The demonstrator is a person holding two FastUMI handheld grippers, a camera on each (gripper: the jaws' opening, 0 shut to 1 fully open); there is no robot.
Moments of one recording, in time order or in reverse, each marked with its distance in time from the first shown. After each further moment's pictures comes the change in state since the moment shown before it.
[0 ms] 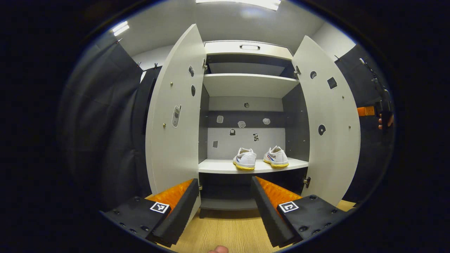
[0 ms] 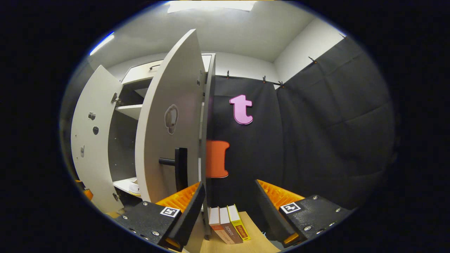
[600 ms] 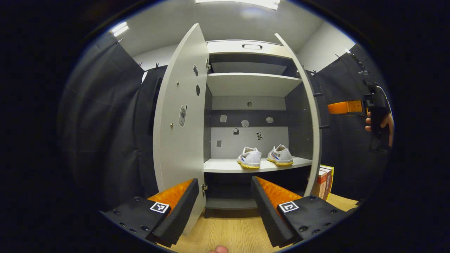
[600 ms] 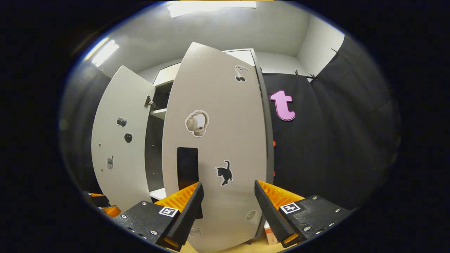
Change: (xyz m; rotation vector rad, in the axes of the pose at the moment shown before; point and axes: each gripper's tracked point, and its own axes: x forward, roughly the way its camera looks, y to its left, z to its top) left arm -0.004 0.020 0.000 0.014 0.000 0.024; right arm 0.043 0.168 -0.008 0.110 -0.021 0.279
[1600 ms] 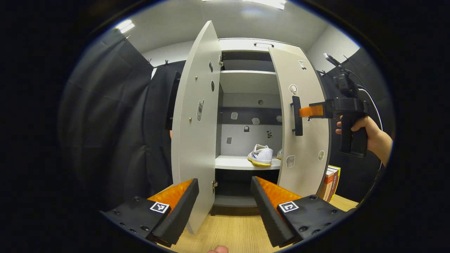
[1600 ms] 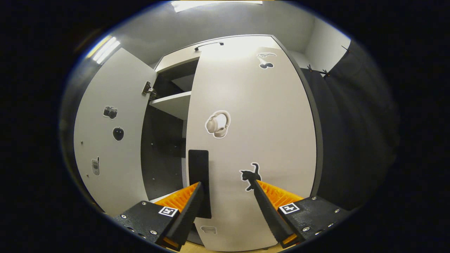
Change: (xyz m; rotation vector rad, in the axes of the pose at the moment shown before) left arm -0.006 0.026 -0.008 -0.028 0.025 0.059; right arm 0.101 0.050 -0.020 -0.035 0.021 -0.008
